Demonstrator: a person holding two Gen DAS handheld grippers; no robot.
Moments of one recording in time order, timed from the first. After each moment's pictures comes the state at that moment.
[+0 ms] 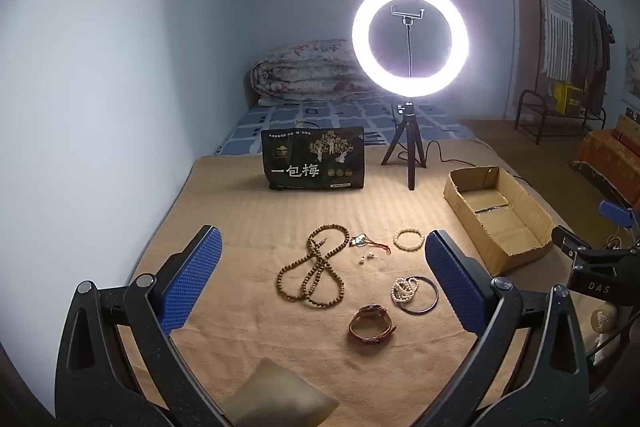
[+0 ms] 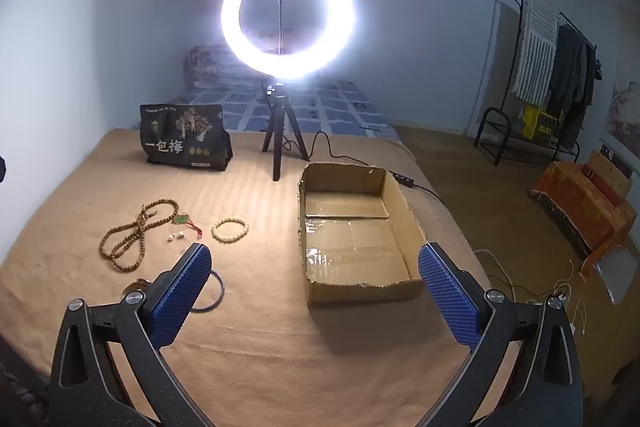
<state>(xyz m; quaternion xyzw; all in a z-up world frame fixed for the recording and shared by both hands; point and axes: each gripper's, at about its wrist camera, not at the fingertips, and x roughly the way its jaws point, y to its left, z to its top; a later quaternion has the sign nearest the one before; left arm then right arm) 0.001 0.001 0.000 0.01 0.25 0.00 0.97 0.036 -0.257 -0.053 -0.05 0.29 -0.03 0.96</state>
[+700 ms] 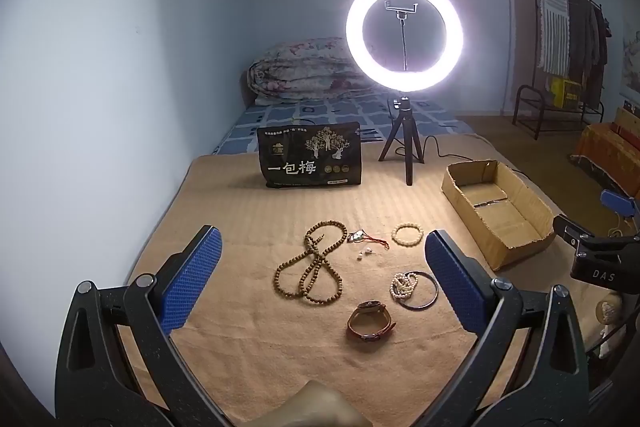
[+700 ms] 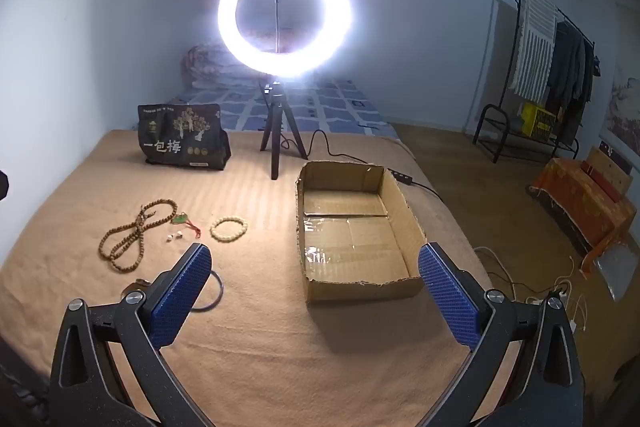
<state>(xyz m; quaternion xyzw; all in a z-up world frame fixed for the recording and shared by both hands) -0.001 -0.006 -0.011 0.03 0.25 0.00 0.97 0.036 -0.258 -0.054 -0.04 0.28 -0.03 0.96</state>
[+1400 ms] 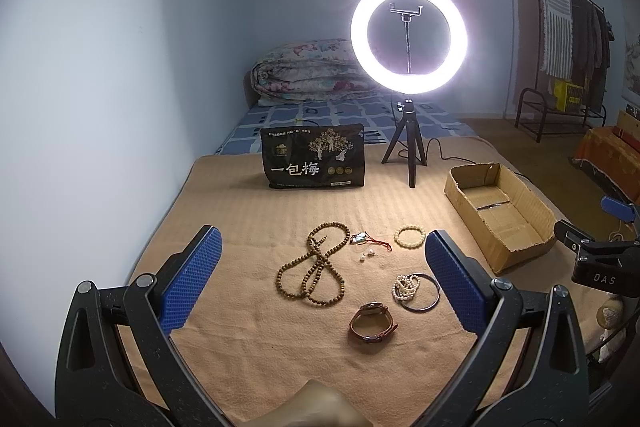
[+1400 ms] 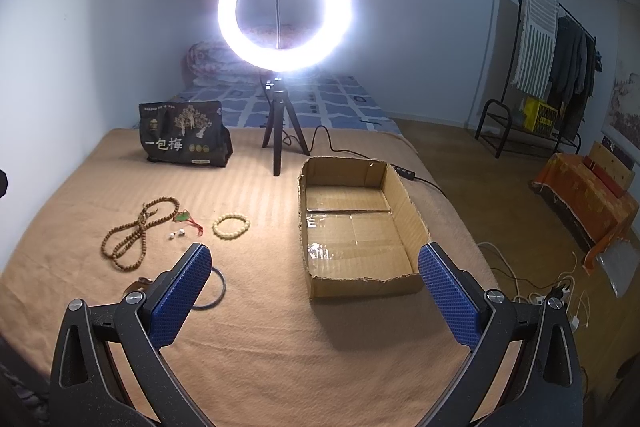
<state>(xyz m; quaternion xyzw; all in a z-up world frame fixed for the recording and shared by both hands) 0.000 -0.004 -0.007 0.03 0.25 0.00 0.97 0.034 -0.260 -0.057 -0.03 0.29 -0.03 0.96</state>
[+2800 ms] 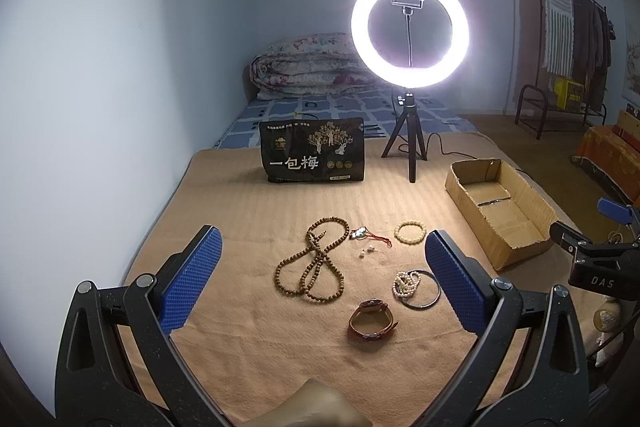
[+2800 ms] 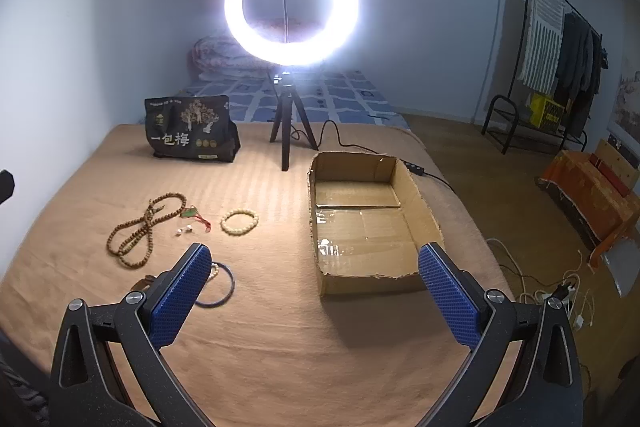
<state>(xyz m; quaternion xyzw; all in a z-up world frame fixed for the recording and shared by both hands) 0.002 -0.003 -0.013 0.03 0.26 0.00 0.97 0.040 -0.255 -0.058 -0.03 0.30 -0.02 0.95</state>
